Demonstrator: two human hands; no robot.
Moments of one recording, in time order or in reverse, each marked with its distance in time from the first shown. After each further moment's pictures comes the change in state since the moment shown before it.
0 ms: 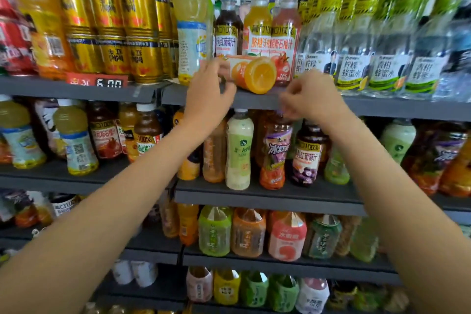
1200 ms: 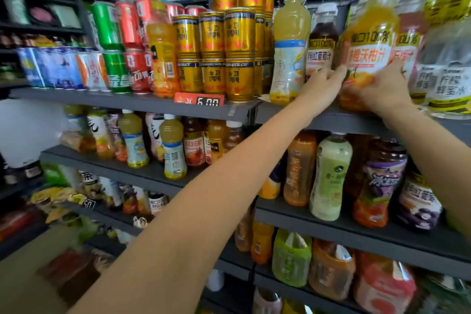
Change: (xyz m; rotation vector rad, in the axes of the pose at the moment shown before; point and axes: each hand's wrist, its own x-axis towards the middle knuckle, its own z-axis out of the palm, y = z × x) left_hand 0.060 0.002 0.003 -0.391 -0.387 -0.468; right_hand 0.104 -0.014 0.073 0.346 0.182 0.135
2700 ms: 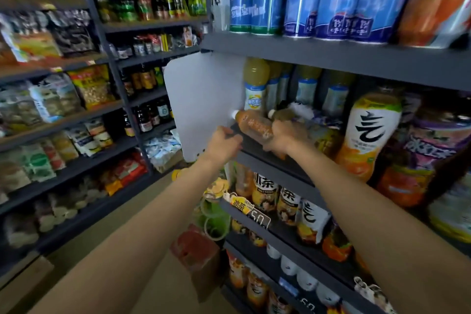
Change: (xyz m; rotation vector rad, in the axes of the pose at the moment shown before) left_hand -0.086 -0.484 -0.742 -0.016 0.639 -0.605; right_hand -0.216 -0.349 0.807 -0.574 -0.877 -0.356
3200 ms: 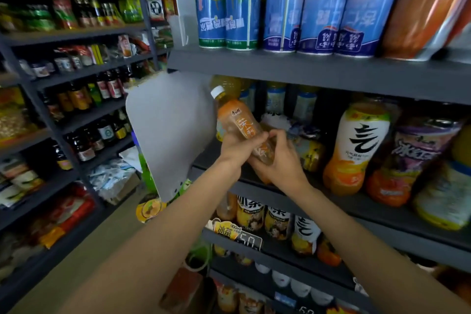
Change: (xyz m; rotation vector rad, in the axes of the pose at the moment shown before) left_hand 0.053 0.022 0.049 -0.282 -0.355 0.047; right_hand -0.025 0.000 0.029 0.555 0.480 -0.020
